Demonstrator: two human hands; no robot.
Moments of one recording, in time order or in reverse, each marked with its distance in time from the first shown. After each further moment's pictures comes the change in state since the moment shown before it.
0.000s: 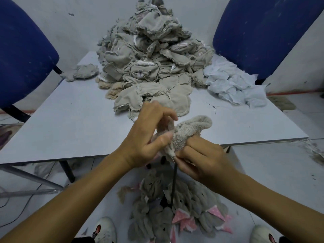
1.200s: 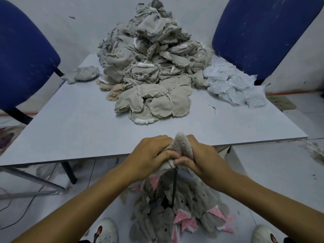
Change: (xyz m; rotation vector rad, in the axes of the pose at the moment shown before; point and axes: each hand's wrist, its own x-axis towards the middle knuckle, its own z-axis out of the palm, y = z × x) left_hand -0.028 -0.011 0.022 -0.020 -0.205 -0.193; right_hand -0.010 0.006 0.009 0.401 -0.337 0.484
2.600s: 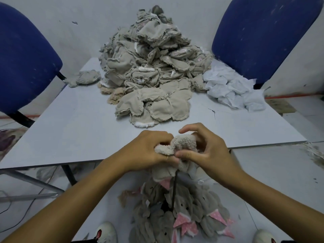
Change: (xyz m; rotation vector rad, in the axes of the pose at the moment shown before) left_hand 0.017 0.004 -0.027 -0.057 -0.203 -0.092; right_hand 0.009 -0.016 -0.025 0.405 0.182 0.134
